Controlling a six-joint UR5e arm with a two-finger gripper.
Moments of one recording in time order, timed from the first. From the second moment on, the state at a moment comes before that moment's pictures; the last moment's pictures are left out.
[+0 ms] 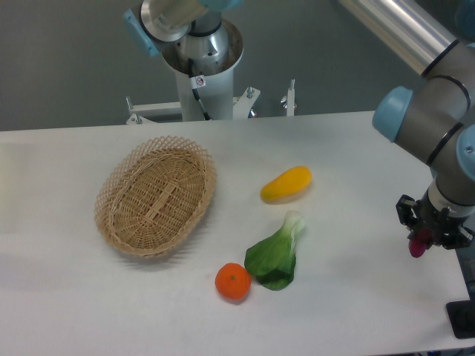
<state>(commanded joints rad) 2.73 -2.28 -1.04 -1.32 1.60 1.40</state>
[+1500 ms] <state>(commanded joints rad) 2.65 -2.22 -1.14 -1.24 1.53 1.20</state>
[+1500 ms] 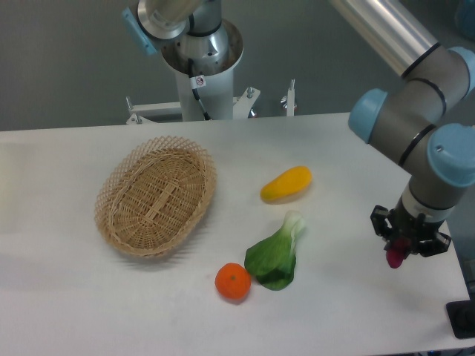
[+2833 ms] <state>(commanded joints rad) 2.22 -1.88 -1.68 -1.21 1.53 1.08</state>
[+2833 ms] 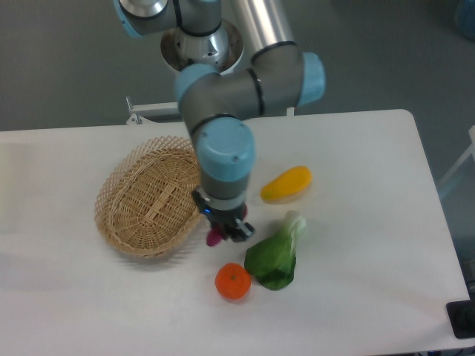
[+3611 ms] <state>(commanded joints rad) 2.13 -1.86 -1.88 -1.06 1.53 1.07</state>
